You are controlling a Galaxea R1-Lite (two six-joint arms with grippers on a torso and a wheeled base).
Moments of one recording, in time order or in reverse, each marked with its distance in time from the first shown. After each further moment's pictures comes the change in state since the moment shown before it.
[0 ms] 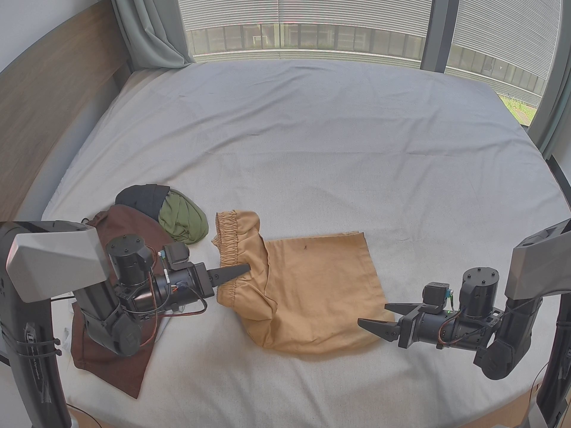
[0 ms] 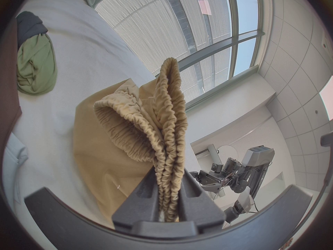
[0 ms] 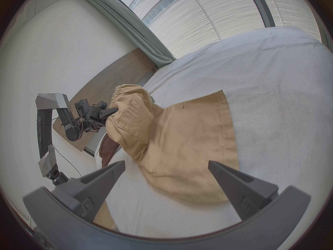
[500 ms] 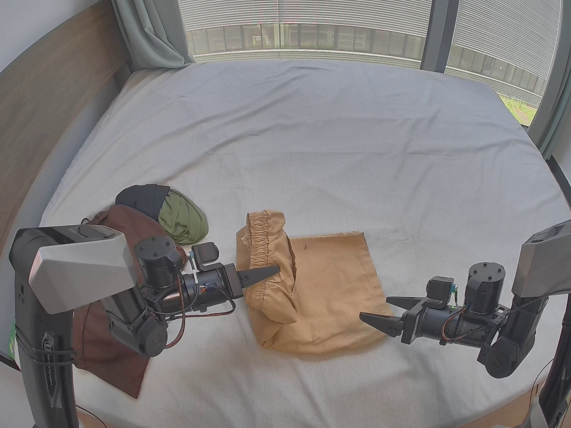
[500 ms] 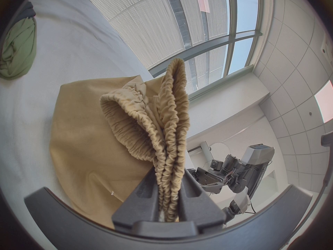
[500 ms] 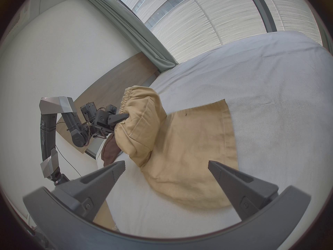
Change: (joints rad) left arm -0.104 0.076 -0.122 0.001 0.023 -0.061; right arm 0.000 -0.044 0.001 0.000 0.006 0.000
